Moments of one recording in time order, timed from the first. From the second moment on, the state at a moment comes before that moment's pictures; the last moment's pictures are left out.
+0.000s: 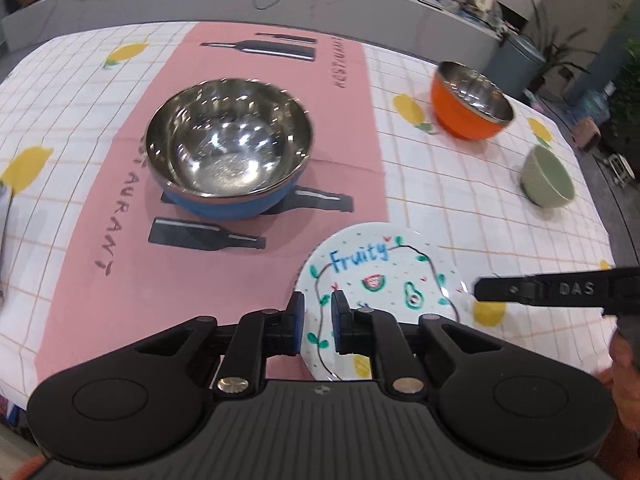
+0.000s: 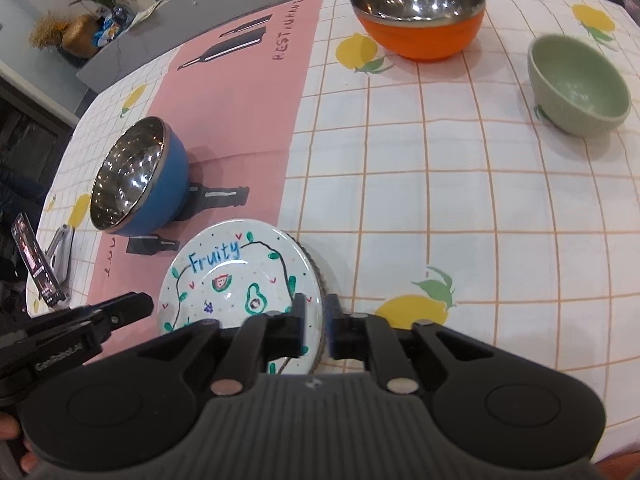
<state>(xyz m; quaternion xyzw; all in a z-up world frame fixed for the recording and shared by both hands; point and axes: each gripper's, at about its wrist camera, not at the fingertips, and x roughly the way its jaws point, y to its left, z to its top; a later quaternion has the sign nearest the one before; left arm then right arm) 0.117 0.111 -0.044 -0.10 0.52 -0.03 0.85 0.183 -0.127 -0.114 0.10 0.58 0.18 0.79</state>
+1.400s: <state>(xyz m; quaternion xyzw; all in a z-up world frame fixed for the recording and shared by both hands) 0.237 0.239 -0.054 -0.13 0.59 0.01 0.80 0.282 0.027 -0.088 0.02 0.60 0.18 0.78</state>
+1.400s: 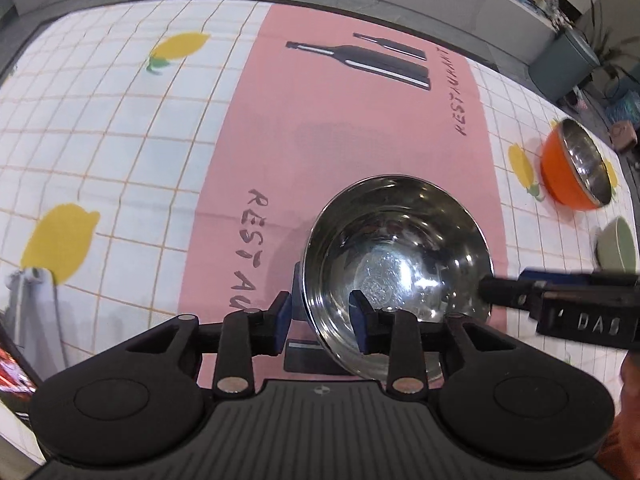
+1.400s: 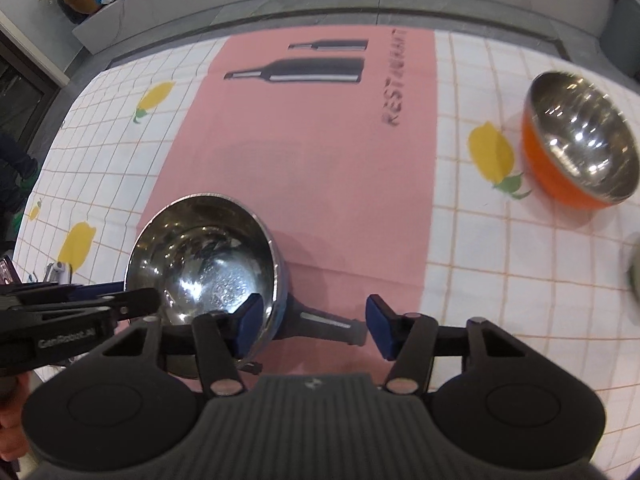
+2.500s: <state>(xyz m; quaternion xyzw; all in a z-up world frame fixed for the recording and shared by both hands) 0.189 0.184 -0.028 -0.19 0.56 0.07 0.80 0.238 0.015 -0.071 0.00 0.60 0.18 0.78</state>
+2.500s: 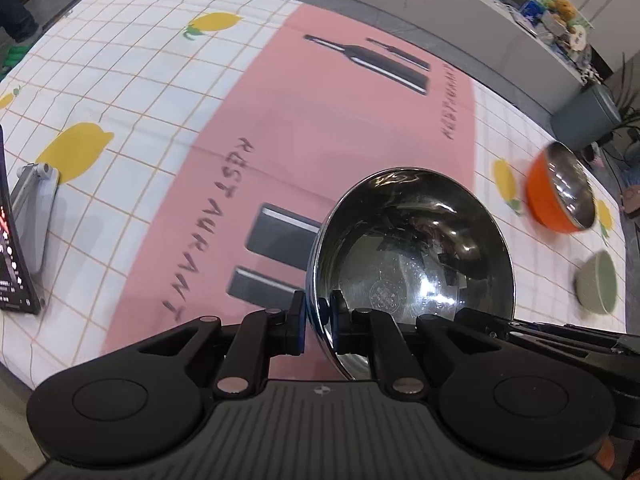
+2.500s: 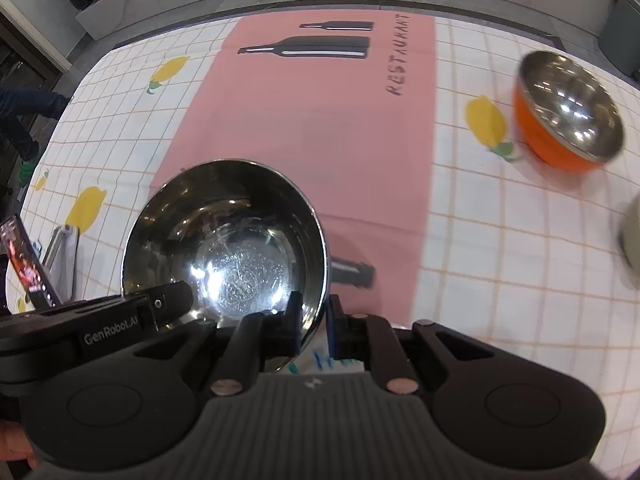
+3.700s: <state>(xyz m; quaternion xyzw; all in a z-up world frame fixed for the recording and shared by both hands) 0.149 -0.064 -0.060 -0.15 0.61 -0.06 0.78 0.156 -0.284 -0.102 0.11 0.61 0.09 0.78</state>
